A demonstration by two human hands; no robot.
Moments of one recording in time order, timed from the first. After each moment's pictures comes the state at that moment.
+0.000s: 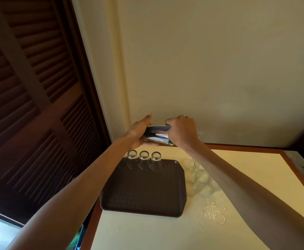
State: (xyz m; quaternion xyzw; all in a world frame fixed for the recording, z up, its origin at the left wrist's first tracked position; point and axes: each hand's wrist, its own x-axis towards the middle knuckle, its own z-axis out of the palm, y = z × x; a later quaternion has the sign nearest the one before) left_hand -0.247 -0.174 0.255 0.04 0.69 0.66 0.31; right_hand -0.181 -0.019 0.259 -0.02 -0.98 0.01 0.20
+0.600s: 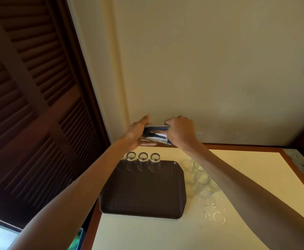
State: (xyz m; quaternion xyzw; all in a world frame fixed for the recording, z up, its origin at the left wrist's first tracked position) left_hand -0.251 -0.170 0.252 0.03 0.69 0.67 0.28; right_hand -0.189 -0.013 0.255 -0.07 -0.98 0.07 0.16
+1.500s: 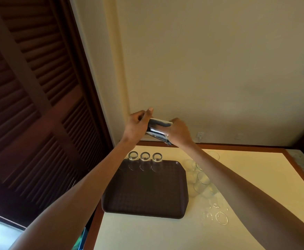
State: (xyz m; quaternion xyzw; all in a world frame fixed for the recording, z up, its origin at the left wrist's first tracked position) left_hand -0.253 -0.177 0.256 0.19 0.77 0.61 0.03; right_hand -0.201 -0.024 0.244 -0.14 -0.91 0.37 0.10
